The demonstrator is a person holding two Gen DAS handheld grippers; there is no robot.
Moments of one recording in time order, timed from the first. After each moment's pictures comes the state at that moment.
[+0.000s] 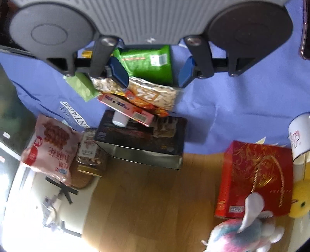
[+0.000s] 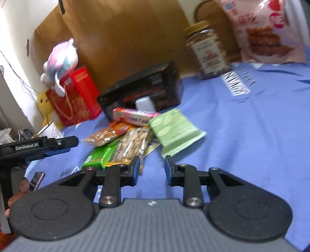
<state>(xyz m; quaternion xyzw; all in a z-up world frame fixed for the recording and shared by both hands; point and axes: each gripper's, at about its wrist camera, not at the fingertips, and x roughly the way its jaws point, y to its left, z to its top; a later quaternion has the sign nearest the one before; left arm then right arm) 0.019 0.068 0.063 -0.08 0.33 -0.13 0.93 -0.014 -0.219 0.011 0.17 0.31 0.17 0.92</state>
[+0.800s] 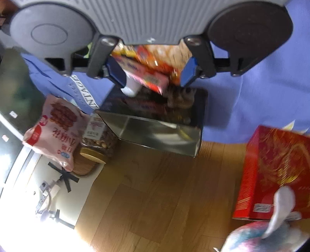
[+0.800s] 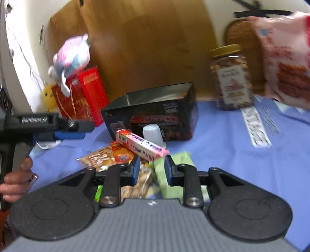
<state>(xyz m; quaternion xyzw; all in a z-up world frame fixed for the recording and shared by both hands) 0.109 0.068 0.079 -0.12 0.33 -0.17 0.92 0.063 -0.202 0.031 0.09 0.30 0.23 0.92</state>
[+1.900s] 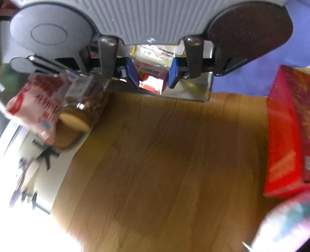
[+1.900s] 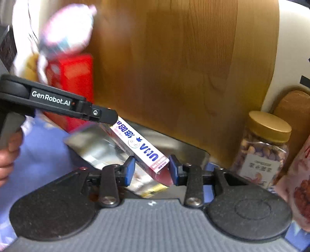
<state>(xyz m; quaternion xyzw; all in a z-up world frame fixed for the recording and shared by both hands) 0.236 0.054 0.102 -0.13 0.32 -0.17 0.92 0.203 -0.140 0.068 -0.11 0.29 0.22 0.92</state>
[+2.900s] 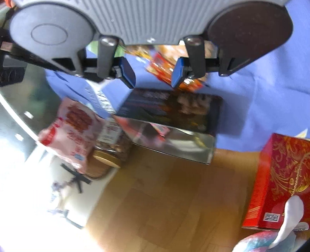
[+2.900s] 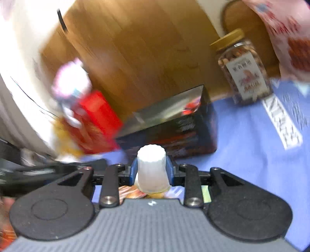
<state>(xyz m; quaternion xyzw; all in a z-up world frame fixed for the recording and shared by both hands) 0.092 0.070 0.087 -0.16 0.35 -0.23 0.90 0.068 -0.233 0.039 0.25 0.30 0.26 0.88</state>
